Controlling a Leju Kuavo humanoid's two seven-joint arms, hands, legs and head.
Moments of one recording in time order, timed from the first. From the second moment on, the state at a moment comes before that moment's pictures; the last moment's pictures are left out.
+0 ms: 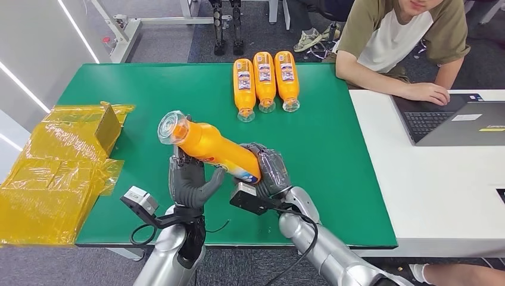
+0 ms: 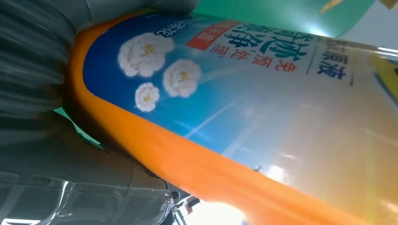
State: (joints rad) left arm -0.25 -0.30 -0.42 -0.94 0.00 -0.01 -0.70; right arm -0.59 0.09 0.74 -0.68 0.54 -0.44 -0.53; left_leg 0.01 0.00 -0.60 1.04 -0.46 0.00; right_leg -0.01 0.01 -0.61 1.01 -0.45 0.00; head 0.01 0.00
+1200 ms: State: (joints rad) left arm -0.24 -0.30 -0.39 -0.89 0.02 -0.01 -0.70; right arm -0.51 0.00 0.81 -0.80 0.72 -0.32 -0.44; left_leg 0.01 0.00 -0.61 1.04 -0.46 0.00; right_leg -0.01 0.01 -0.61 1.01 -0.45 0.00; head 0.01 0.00
